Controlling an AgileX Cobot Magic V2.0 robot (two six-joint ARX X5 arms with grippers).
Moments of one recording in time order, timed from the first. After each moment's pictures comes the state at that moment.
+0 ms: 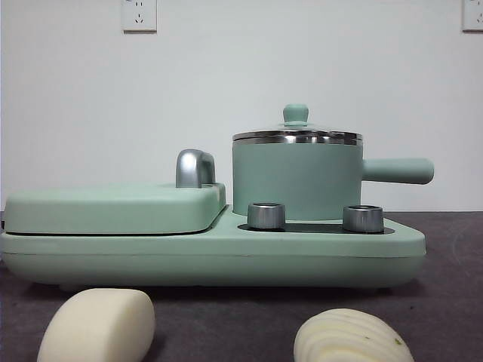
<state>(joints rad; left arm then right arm) -0.05 0.53 0.77 -0.35 0.37 -0.33 0.04 0.40 0.76 -0.43 -0.33 0.14</state>
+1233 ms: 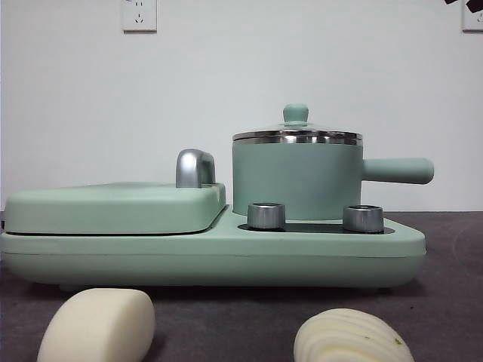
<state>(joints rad) -0.36 0.89 0.95 -0.36 0.42 0.30 0.19 0.67 0.80 -0.53 -0.39 -0.27</state>
